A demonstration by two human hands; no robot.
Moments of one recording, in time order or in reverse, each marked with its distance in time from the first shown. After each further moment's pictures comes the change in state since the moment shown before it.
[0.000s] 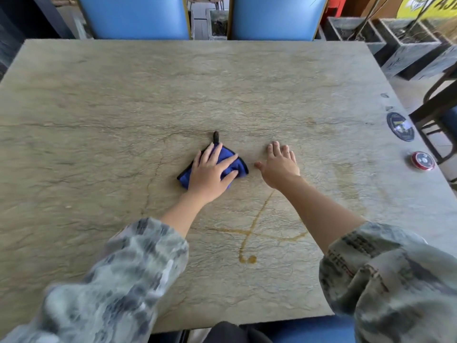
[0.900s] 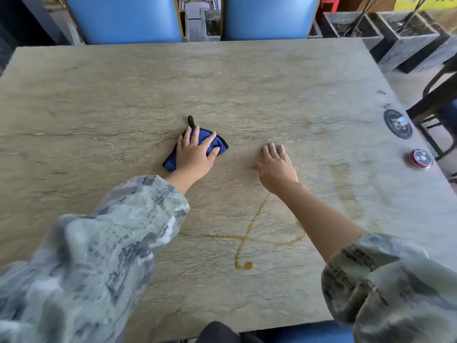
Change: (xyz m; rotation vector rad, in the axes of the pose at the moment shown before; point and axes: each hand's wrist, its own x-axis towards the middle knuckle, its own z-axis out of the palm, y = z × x) left_hand 0.063 -0.030 -0.011 0.051 -0.027 -0.186; right_hand 0.010 0.012 0.012 0.182 0.120 -0.070
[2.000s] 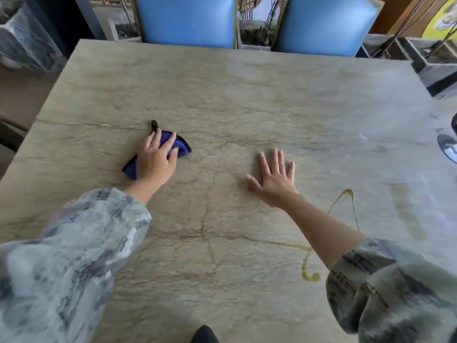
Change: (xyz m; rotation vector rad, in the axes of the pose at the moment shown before) left_hand -0.052 -0.242 -0.038 -0.070 0.318 -0.114; right_hand -0.004 -0.146 0.045 -0.107 -0.031 -0.117
